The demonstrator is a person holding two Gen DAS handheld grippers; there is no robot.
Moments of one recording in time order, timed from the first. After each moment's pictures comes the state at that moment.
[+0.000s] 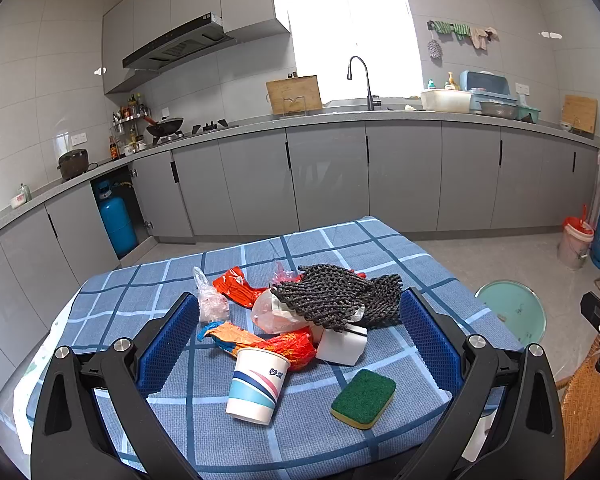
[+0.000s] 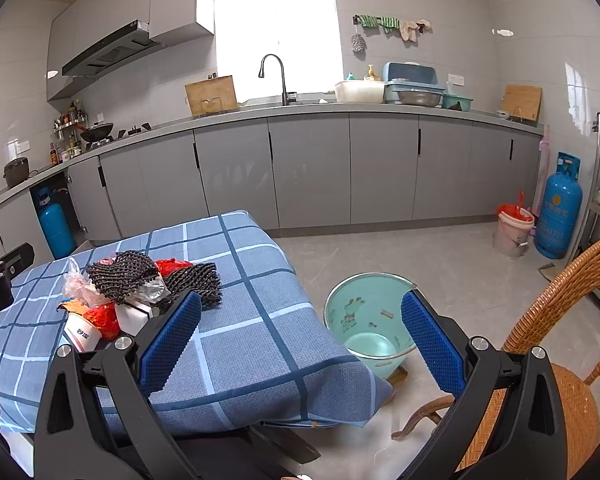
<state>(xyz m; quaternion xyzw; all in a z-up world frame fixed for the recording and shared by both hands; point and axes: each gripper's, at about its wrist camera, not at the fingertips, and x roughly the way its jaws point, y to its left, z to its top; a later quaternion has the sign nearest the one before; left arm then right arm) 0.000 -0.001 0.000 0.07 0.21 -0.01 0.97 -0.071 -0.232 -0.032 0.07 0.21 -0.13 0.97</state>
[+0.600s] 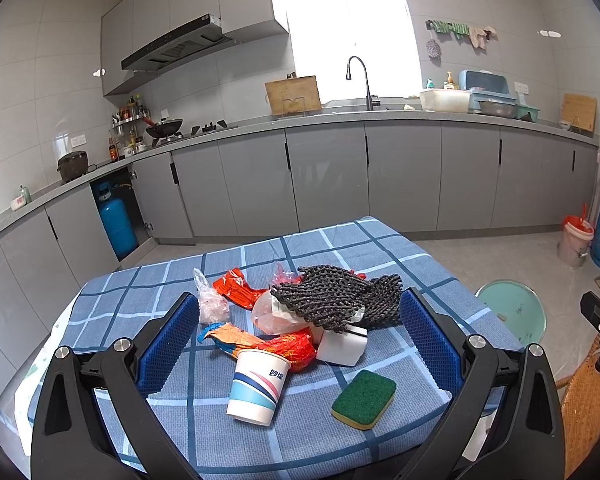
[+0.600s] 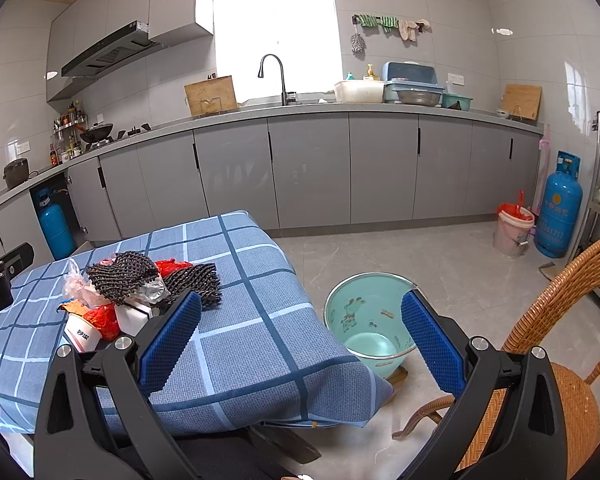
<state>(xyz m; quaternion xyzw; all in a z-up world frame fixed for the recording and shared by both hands) -0.002 -0.001 0.000 0.07 0.21 -0.01 0.97 -0.067 -0.236 -0.031 0.07 0.22 -0.12 0.97</state>
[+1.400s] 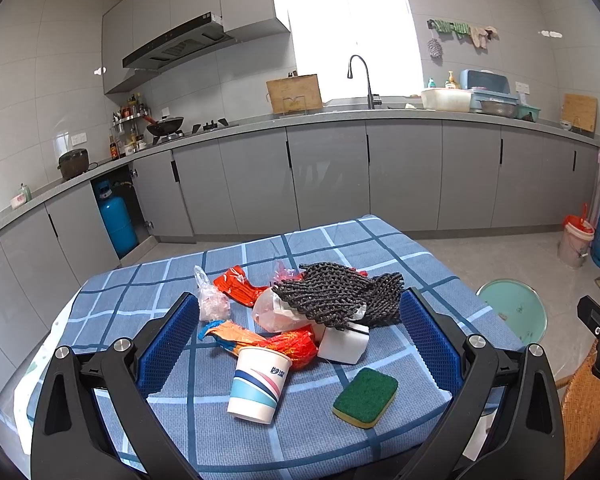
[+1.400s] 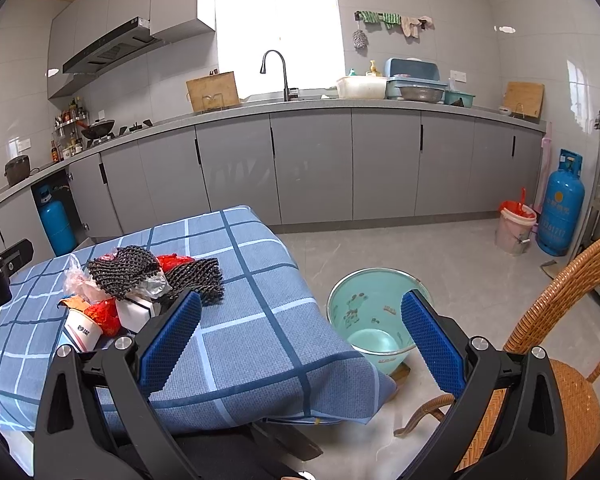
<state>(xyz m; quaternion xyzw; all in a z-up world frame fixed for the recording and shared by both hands) -0.001 -0.003 0.002 0.07 0.21 -0.01 0.97 -0.066 -0.230 -0.039 0.07 0.22 -0.12 0.97</state>
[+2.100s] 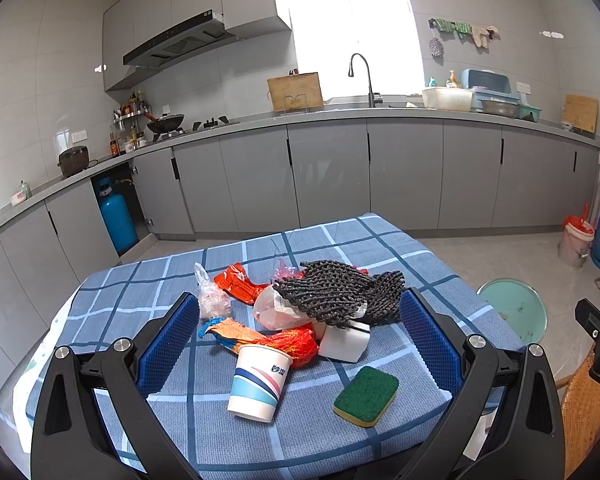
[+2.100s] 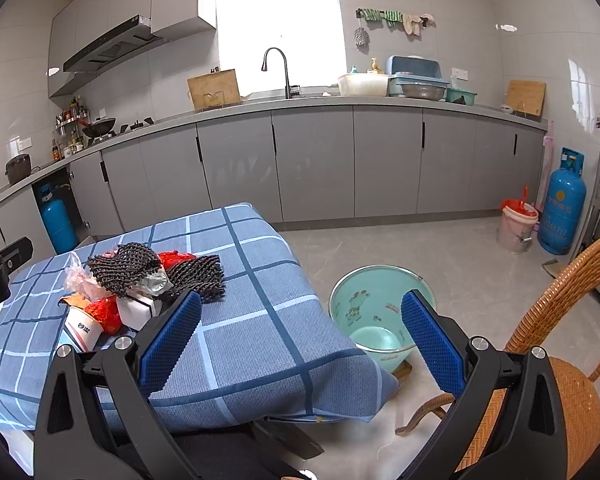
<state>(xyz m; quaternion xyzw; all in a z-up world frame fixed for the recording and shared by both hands) -0.002 -0.002 0.002 0.07 0.21 -0.02 0.97 -0.061 -0.226 -0.044 0.07 0.22 -0.12 0.96</state>
